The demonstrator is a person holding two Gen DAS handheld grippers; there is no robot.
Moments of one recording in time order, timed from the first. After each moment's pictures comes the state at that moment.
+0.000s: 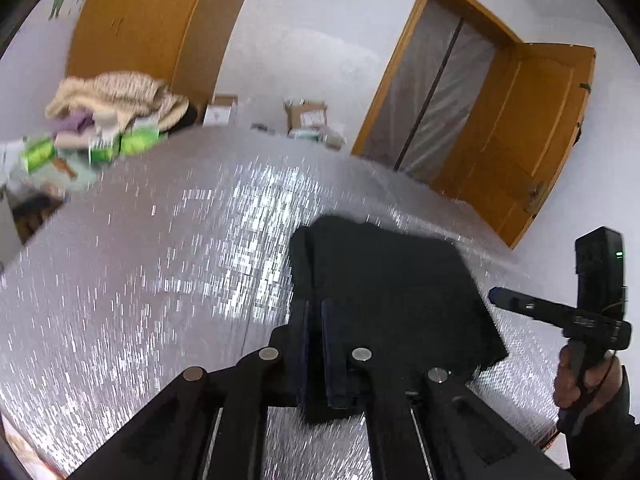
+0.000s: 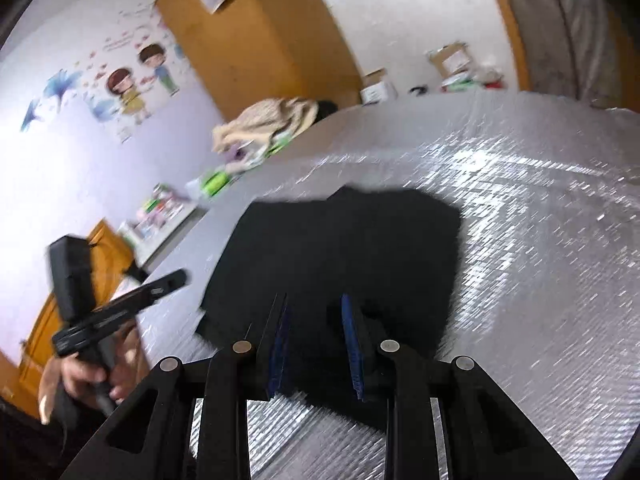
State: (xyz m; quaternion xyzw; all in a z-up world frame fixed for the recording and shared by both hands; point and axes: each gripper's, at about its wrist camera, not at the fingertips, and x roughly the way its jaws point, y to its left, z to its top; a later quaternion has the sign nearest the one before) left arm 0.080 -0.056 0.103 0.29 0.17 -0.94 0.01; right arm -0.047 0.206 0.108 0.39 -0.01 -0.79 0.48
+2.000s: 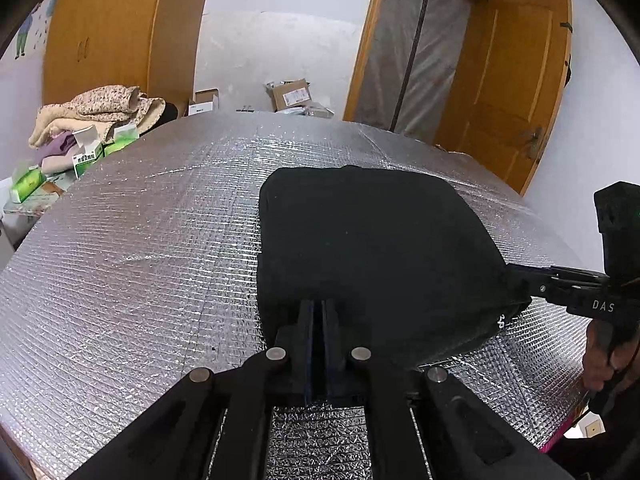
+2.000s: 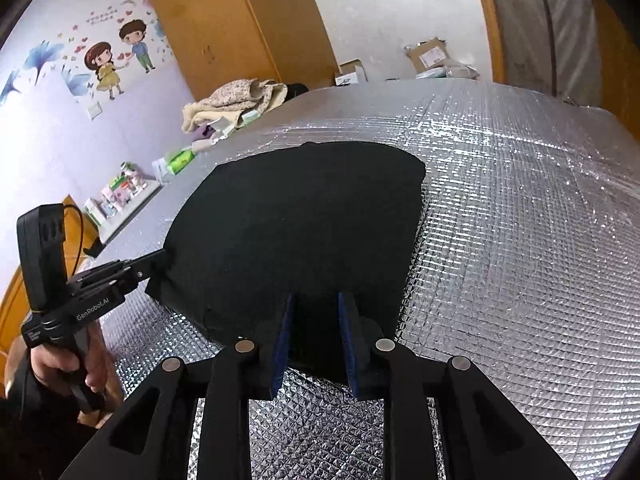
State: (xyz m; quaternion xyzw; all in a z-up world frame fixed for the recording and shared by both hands) left arm 0.078 -0.025 0.062 0.34 0.11 -0.93 0.00; right arm -0.015 0.223 0.069 0.39 0.04 -0.80 0.45
